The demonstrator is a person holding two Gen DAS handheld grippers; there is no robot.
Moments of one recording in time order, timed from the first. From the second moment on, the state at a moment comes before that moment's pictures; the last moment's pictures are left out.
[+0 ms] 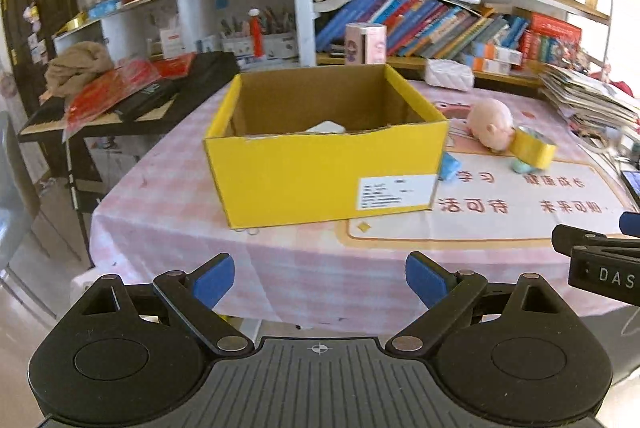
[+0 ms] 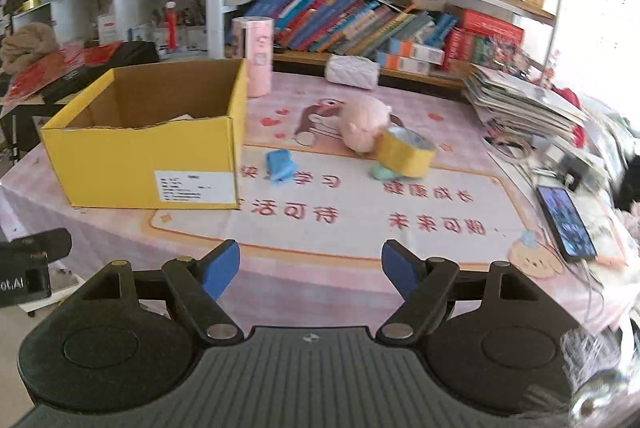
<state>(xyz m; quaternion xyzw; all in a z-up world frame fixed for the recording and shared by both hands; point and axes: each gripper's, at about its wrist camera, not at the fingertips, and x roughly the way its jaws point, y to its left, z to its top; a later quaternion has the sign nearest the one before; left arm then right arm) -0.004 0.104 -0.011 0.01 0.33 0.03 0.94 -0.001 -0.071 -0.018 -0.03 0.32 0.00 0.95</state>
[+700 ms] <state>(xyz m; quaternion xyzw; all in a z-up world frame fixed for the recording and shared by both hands) 0.036 0.008 -0.025 0.05 0.36 -0.06 0.93 0.007 -0.159 -0.032 -0.01 0.35 -0.07 0.93</state>
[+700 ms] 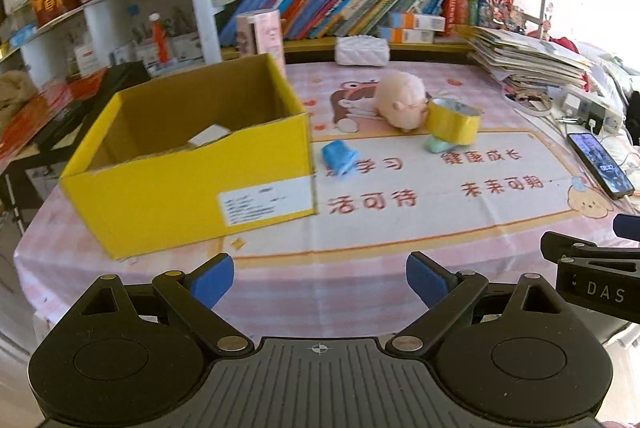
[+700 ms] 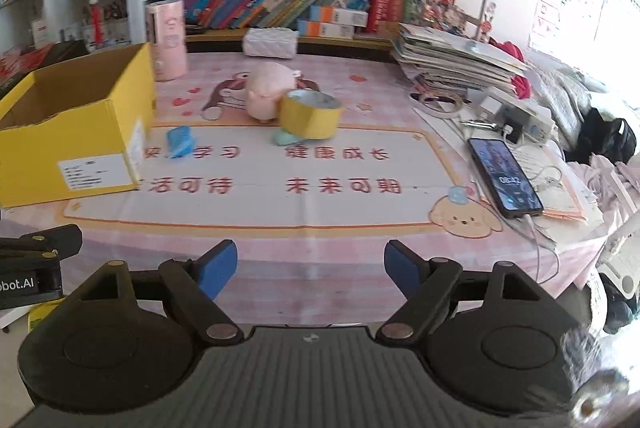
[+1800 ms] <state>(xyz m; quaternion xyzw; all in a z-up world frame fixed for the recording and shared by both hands) 0.200 -0.097 -0.059 0.03 0.37 0.08 0.92 0.192 -0.265 -0.039 0.03 0.36 0.05 0.93</state>
